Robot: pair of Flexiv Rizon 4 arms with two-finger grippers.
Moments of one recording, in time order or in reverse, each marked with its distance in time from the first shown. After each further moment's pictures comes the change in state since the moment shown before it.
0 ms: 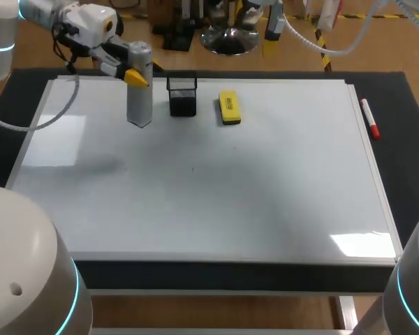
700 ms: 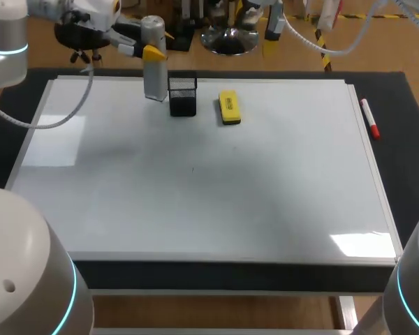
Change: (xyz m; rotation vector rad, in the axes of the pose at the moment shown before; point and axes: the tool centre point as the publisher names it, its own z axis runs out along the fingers) left arm -0.060 -0.036 -0.006 0.070 -0.215 0.054; right arm 0.000 0.000 0.000 0.000 0.000 0.000
